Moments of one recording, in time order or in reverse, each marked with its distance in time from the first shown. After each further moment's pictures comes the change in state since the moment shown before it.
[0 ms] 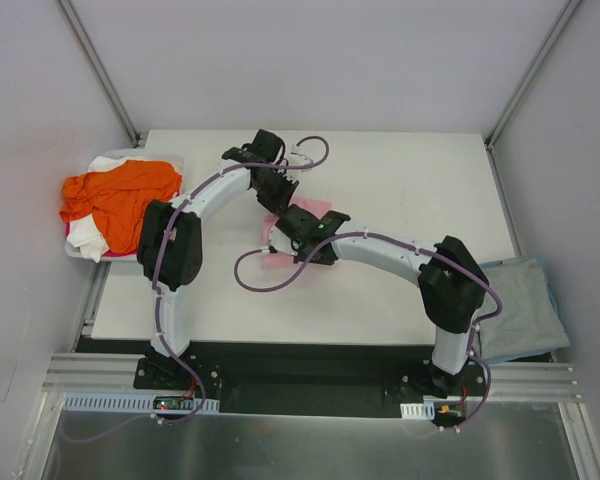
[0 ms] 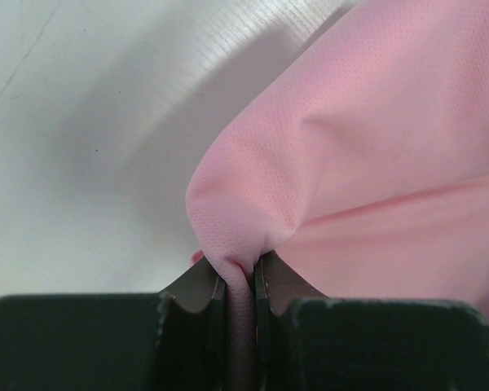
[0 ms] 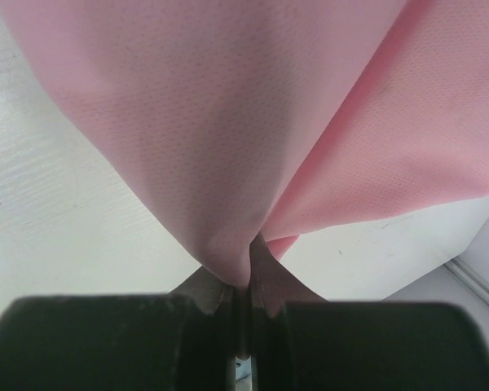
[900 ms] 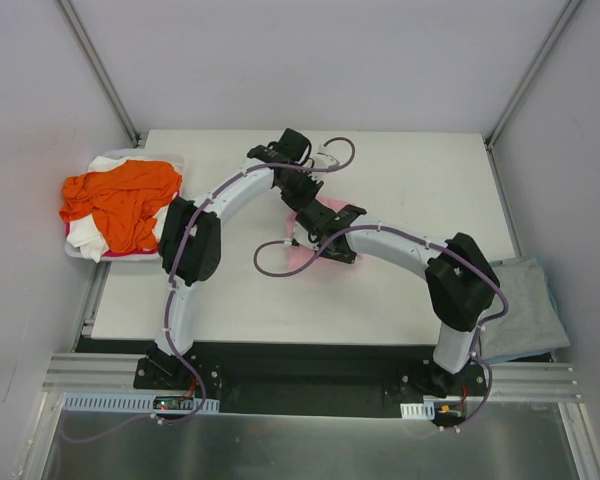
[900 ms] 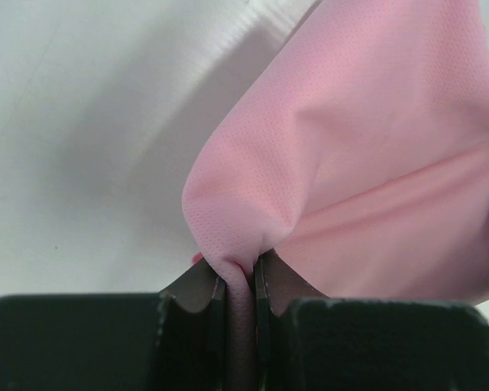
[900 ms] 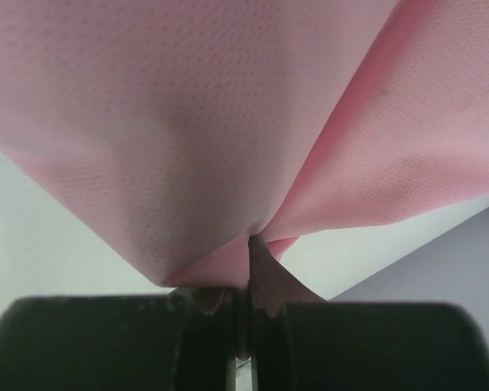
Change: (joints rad) left arm -0.098 0.129 0.180 -0.027 0.029 -0.005; right arm -0.101 -0.031 -0.079 -0.052 0.029 0.052
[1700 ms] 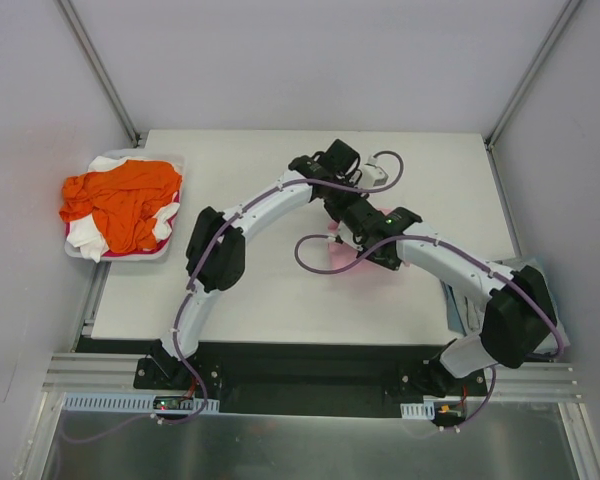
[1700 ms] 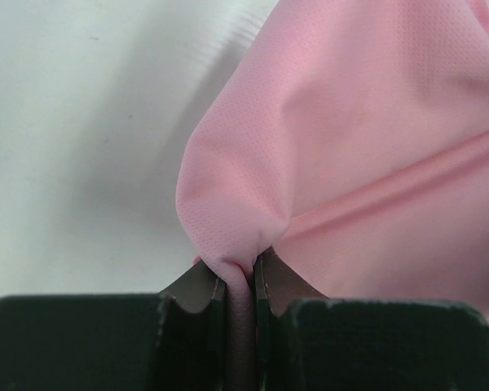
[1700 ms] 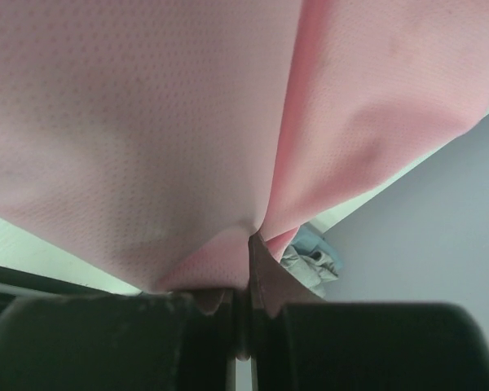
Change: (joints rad) left arm -0.200 0.078 0.185 0.003 0.003 -0.054; right arm -0.120 -0.312 -0.175 -0.160 0.077 0.062
